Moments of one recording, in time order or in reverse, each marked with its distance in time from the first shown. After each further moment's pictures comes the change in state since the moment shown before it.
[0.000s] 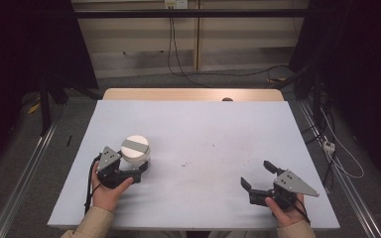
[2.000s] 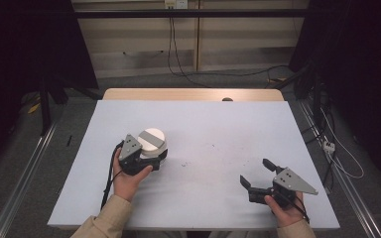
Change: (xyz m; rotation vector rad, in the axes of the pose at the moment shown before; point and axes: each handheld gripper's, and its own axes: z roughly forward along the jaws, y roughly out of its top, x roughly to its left) left arm -0.028 0.032 0.045 -0.088 -0.121 0.109; right arm -0.002 0.002 0.004 -0.008 0.003 -0.012
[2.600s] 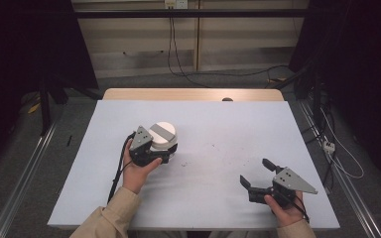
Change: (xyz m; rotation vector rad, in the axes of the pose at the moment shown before) left arm -0.003 0.016 0.030 0.008 -0.065 0.022; right arm -0.001 0.000 0.001 0.005 0.005 0.000
